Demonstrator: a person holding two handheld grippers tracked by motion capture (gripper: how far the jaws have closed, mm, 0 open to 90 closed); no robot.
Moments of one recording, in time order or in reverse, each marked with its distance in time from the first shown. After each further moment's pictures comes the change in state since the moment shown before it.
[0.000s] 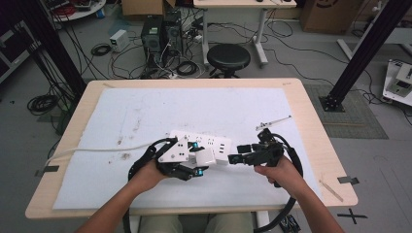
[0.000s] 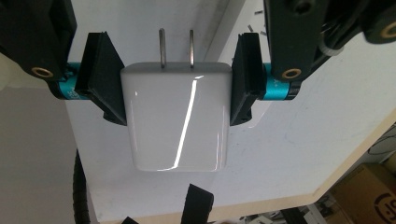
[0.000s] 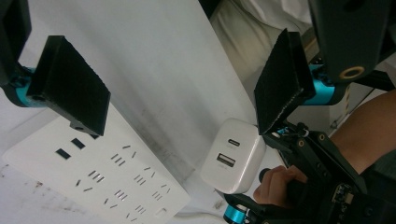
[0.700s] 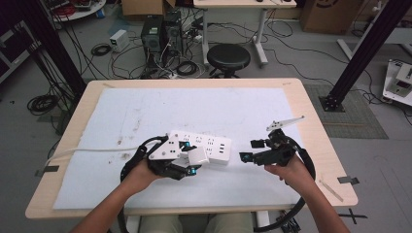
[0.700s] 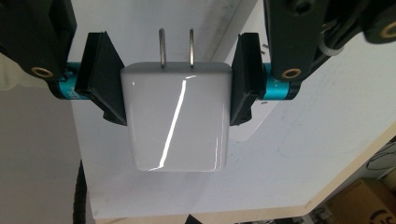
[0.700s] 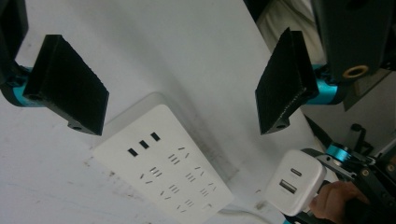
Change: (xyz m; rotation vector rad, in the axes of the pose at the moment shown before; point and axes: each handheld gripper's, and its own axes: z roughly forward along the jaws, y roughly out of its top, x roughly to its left) left arm 0.001 -0.004 -0.020 0.019 0.001 -0.058; right arm -0.006 -0.007 -0.023 -0.032 -0.175 -0.099
